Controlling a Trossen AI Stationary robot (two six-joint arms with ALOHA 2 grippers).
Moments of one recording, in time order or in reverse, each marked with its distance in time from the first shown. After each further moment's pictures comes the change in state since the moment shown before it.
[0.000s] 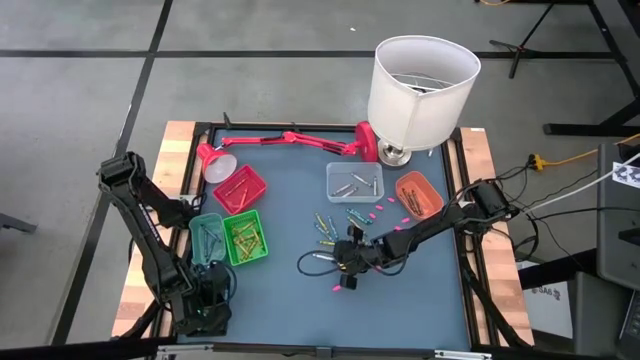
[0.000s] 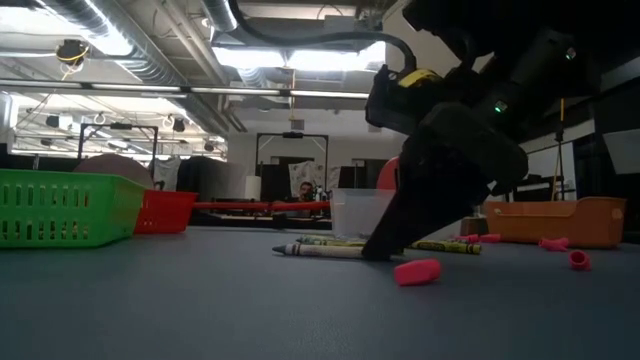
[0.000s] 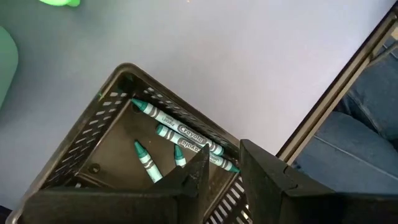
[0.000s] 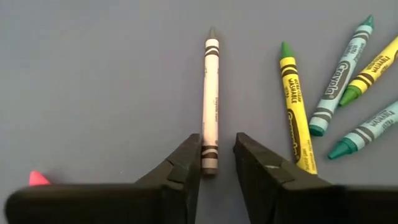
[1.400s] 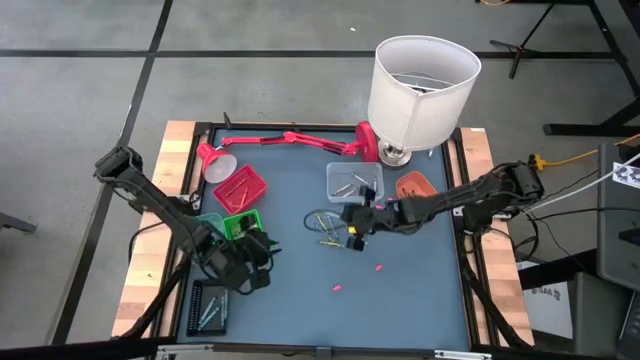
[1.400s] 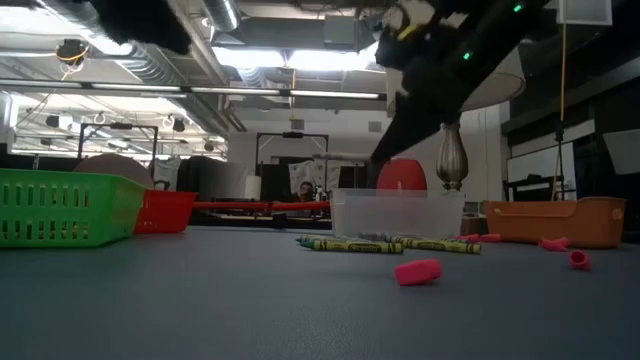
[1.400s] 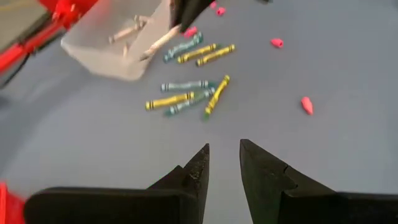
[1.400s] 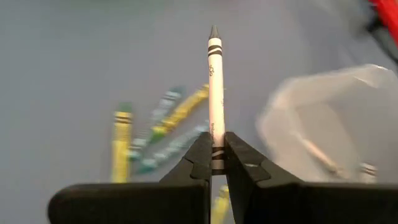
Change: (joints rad) left arm 0.409 -0.082 0.000 0.218 -0.504 1.063; right arm -0.193 -0.336 -0.004 -0.284 0.106 -0.243
